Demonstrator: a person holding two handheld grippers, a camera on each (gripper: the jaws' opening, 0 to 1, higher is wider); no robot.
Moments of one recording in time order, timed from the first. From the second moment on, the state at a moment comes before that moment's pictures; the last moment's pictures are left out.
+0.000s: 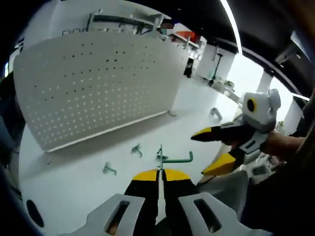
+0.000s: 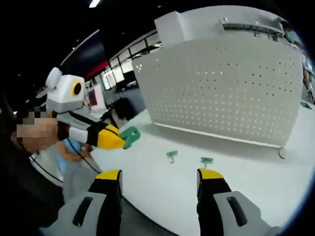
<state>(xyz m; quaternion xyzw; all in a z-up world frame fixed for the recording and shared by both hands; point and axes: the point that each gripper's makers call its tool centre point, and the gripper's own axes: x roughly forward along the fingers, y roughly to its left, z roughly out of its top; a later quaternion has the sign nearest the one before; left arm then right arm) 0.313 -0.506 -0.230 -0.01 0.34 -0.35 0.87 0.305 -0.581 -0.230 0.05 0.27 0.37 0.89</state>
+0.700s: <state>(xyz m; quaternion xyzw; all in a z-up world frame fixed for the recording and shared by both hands) 0.308 -0.525 -0.214 -0.07 0.30 -0.34 0.89 0.317 -0.538 -0.188 0.40 0.27 0.37 0.80</state>
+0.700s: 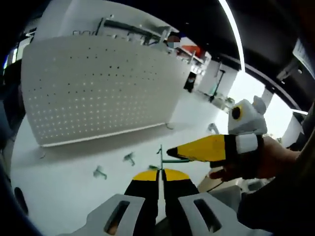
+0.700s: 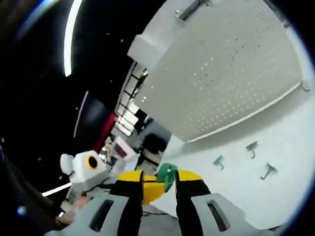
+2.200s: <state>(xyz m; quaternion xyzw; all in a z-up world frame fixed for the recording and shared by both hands) 0.317 -0.532 -0.208 -0.02 0.27 -0.33 0.90 0.322 -0.540 -0.200 0.45 0.30 0.34 0.77</state>
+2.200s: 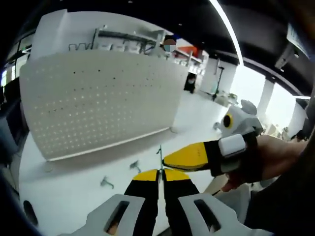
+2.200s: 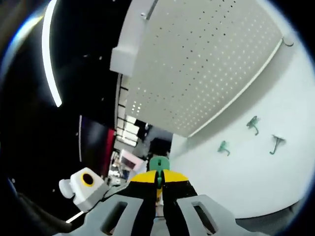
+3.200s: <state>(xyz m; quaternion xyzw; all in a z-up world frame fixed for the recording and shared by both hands) 0.311 -0.538 -0.215 -0.01 0.26 -0.37 0.89 0.317 -0.531 -0.189 0.17 0.22 0.39 0.88</state>
